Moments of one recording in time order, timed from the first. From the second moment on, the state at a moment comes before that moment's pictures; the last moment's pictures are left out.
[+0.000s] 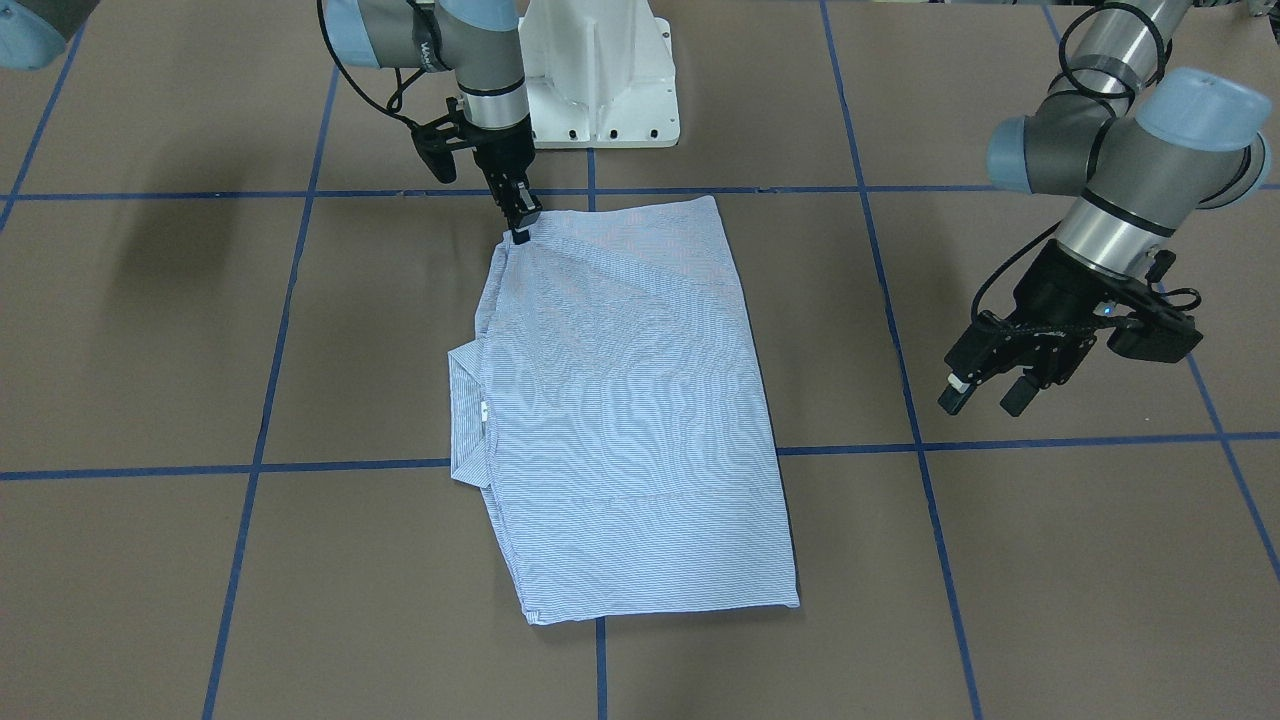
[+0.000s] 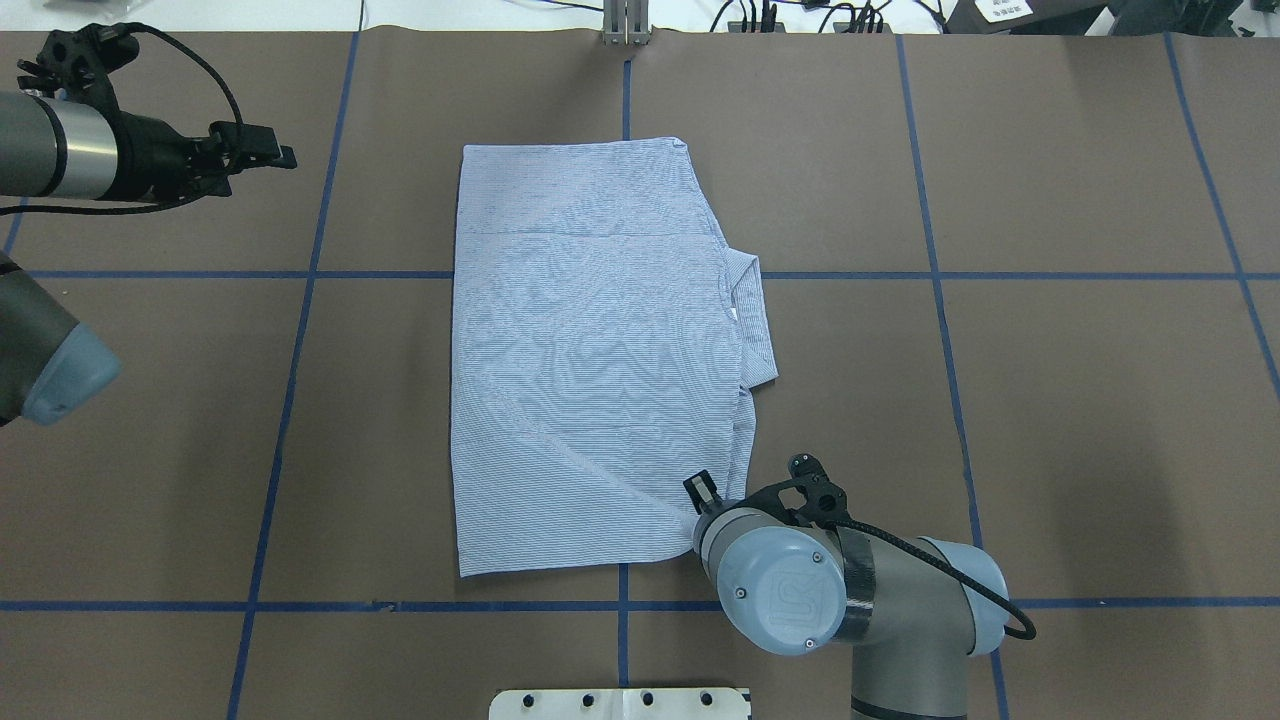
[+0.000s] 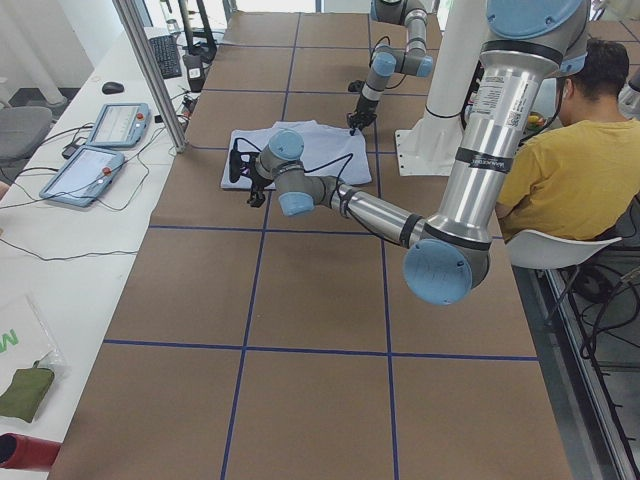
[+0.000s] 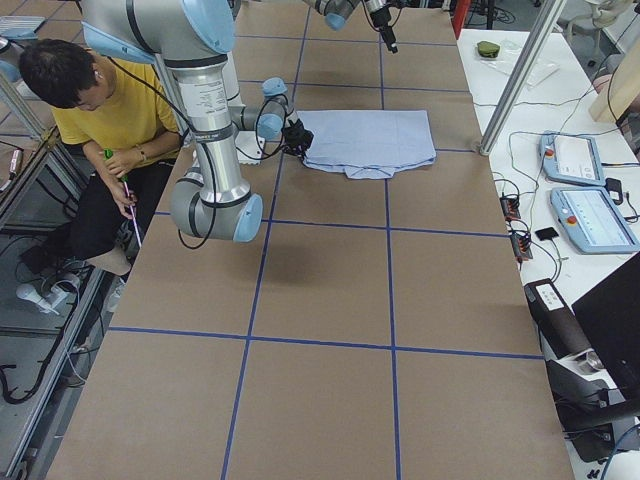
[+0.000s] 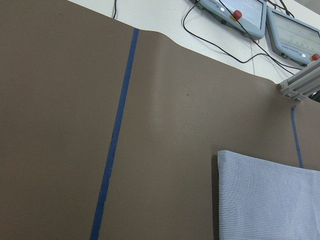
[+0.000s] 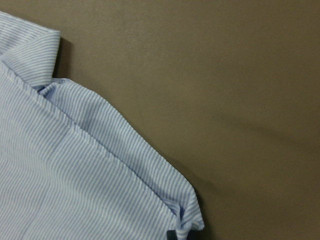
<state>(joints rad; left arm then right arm) -0.97 -1.83 -1.64 -2.43 -1.96 -1.30 0.17 -1.13 1.87 -1.47 1.41 2.52</state>
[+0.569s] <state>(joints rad) -0.93 -1.82 -1.69 -2.43 -1.96 -1.48 0.17 -1.16 1.96 -1.52 1.41 2.52</state>
